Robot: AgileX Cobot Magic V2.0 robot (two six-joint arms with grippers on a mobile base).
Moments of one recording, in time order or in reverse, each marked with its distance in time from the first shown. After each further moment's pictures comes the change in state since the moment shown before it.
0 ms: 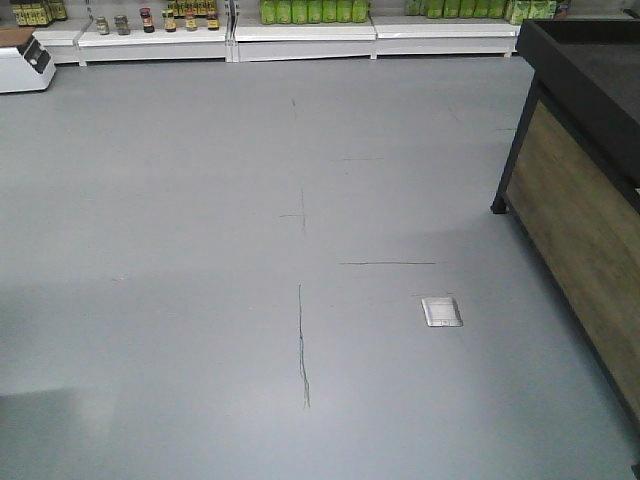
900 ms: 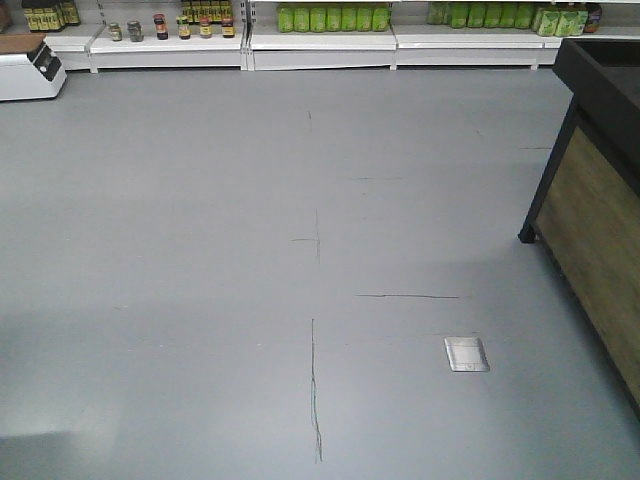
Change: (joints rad) left arm 0.000 0.000 0.000 0.000 0.000 0.000; right arm 0.000 0.000 0.000 0.000 0.000 0.000
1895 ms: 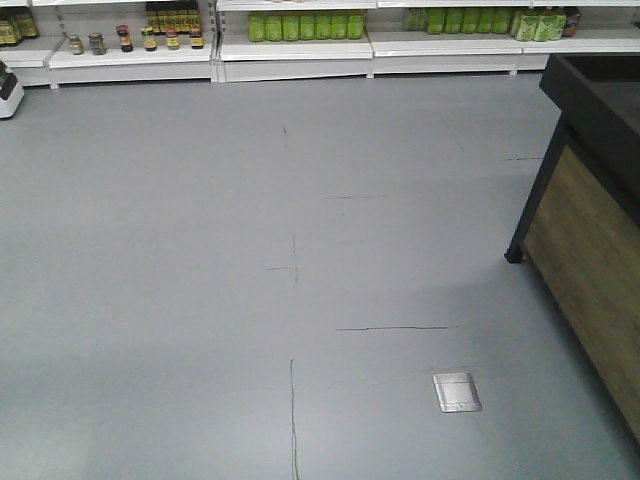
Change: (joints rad) left arm 0.000 0.000 0.000 0.000 0.000 0.000; right arm 0.000 0.000 0.000 0.000 0.000 0.000
